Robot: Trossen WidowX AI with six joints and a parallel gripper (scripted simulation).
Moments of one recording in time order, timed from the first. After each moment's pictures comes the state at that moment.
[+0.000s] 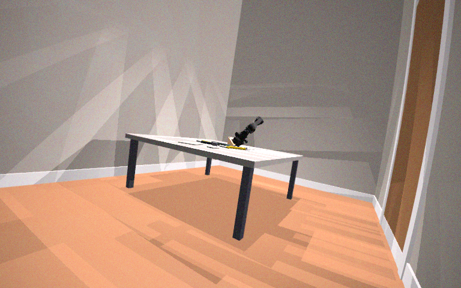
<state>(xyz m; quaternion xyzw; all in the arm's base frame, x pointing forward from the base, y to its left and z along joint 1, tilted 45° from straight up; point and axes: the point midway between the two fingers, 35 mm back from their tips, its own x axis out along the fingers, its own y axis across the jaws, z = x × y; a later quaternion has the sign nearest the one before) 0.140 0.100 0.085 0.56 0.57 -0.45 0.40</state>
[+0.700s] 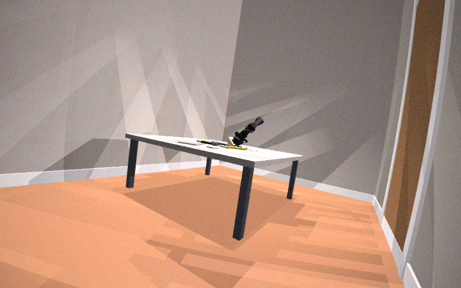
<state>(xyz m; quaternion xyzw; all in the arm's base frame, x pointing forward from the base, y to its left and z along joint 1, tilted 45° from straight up) 0.140 0.096 0.087 0.56 0.57 -0.45 0.40</state>
